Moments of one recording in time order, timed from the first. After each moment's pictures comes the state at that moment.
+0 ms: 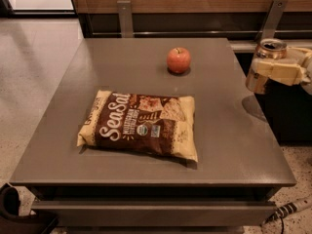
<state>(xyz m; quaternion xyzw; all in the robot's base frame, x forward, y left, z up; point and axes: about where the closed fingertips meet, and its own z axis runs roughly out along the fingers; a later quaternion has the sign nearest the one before) 0.568 -0.283 0.954 -0.27 0.69 0.22 0.64</state>
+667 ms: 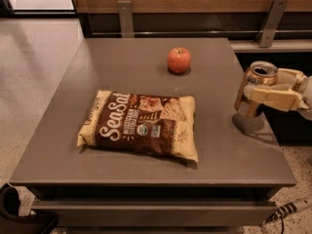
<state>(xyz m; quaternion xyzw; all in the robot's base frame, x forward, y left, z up) 0.507 -0.245 0.932 -0.32 0.65 0.30 0.61</state>
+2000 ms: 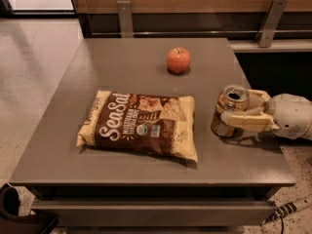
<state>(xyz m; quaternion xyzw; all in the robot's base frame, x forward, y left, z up) 0.484 -0.186 0.877 -0.41 0.58 0.40 0.58</state>
